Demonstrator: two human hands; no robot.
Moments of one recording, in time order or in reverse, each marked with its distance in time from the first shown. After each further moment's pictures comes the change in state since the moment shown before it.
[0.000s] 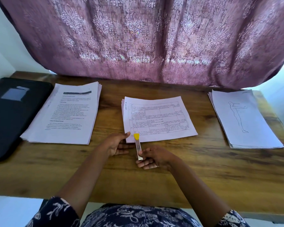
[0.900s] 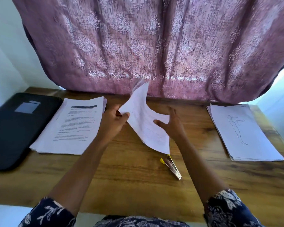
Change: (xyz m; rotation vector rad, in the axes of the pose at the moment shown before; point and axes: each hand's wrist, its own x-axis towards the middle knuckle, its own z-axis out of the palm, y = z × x) left_hand -0.067 0.082 0.002 0.423 0.412 0.895; right_hand -0.007 -0.101 -0.046 -0.737 0.815 -0.655
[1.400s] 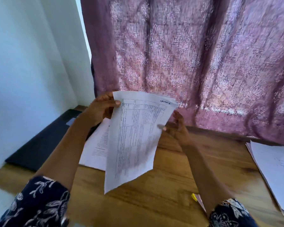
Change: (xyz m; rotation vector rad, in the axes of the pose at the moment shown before) left_hand 0.057 0.027 -0.180 -0.466 -0.158 0.052; right_hand 0.054 -0.082 0.046 0.786 -0.229 -0.218
